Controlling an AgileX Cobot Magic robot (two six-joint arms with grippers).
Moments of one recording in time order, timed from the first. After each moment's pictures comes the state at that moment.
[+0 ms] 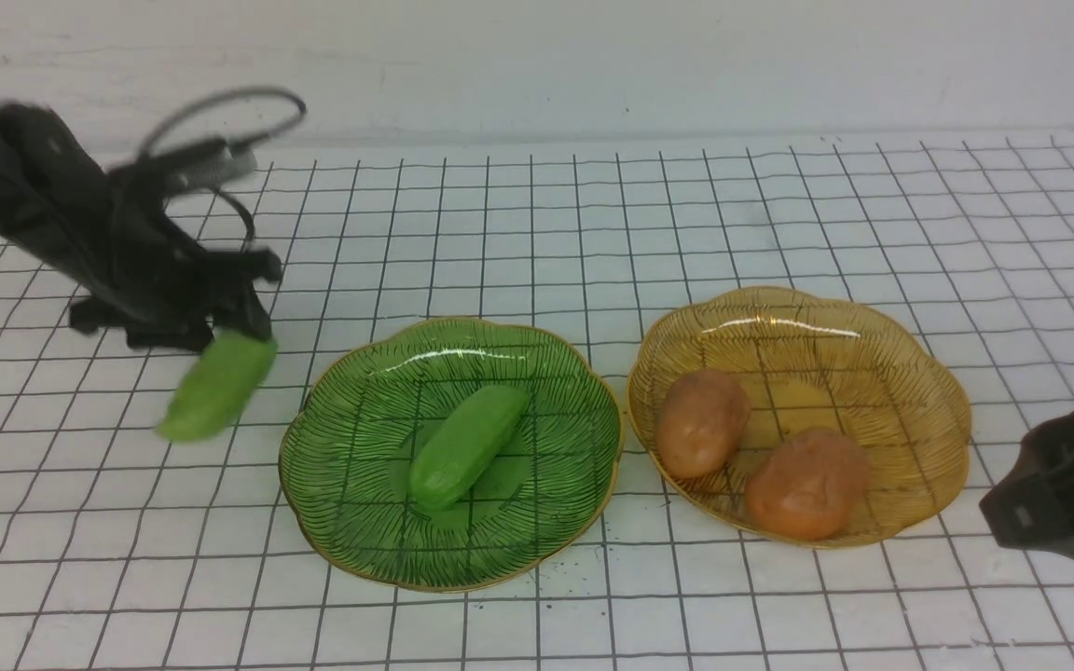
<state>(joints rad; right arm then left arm) 0.44 1.09 -1.05 0.00 1.26 0.12 0.05 1.90 -1.47 -0.32 0.78 0.07</state>
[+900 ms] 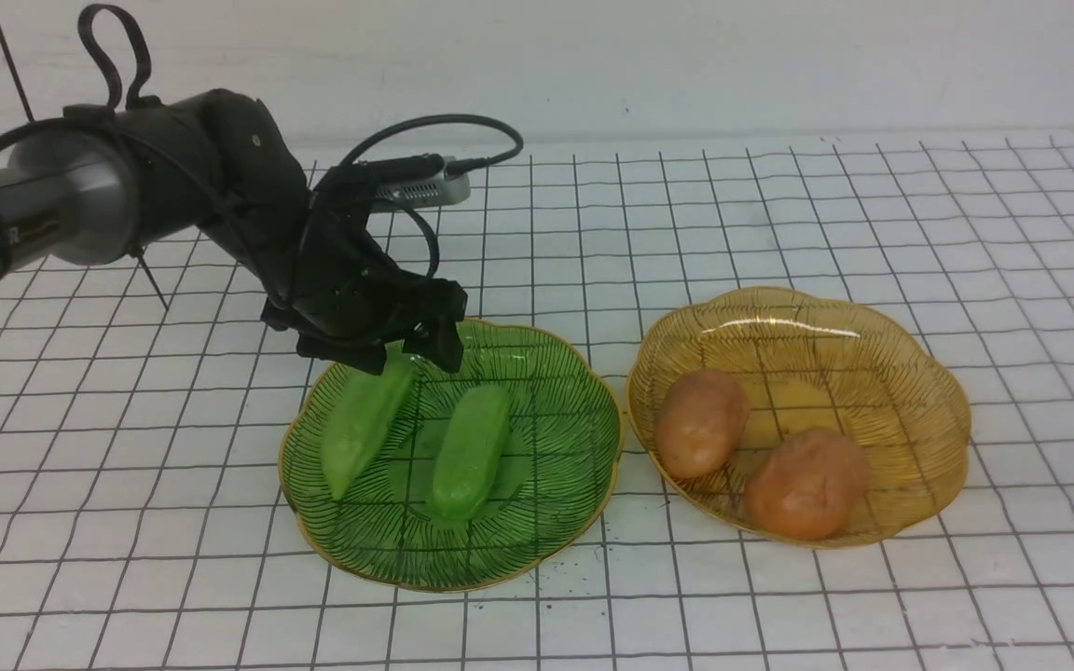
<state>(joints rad) 0.44 0.54 -0.99 -0.02 1.24 0.10 -0.22 1.97 -1.52 -0.37 0.84 0.16</state>
